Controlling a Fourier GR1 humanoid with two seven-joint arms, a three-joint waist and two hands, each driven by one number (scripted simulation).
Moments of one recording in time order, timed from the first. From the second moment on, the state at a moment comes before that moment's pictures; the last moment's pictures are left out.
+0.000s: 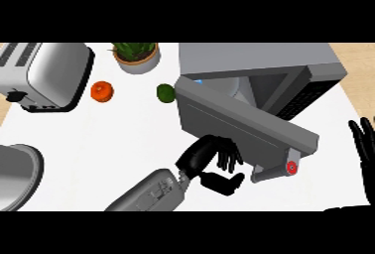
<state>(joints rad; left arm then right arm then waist) -0.56 0.01 -0.81 -1.04 0.07 0.20 -0.10 0.16 -0.30 -0.15 -1.70 -0.37 0.31 -0.50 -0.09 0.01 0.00</state>
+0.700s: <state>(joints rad) -0.80 0.00 -0.83 -0.97 0.41 0.36 -0.22 0.05 -0.37 -0.10 -1.80 -0.47 0.41 -0.39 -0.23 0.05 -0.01</state>
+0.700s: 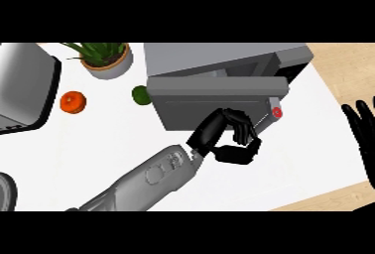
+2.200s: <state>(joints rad) -0.99 0.03 -0.81 -0.85 0.65 0.52 -0.31 -0.09 -0.52 -0.16 -1.86 -0.65 0.47 -0.24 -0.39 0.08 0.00</state>
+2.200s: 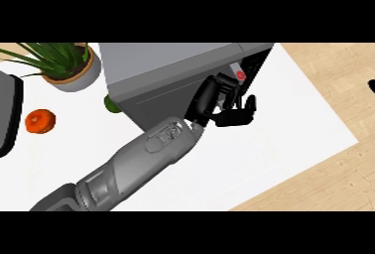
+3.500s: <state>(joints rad) -0.98 0.05 -0.83 -0.87 0.71 0.65 -0.37 -0.17 -0.63 -0.23 -1.82 -0.77 0.49 -0.16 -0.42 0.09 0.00</state>
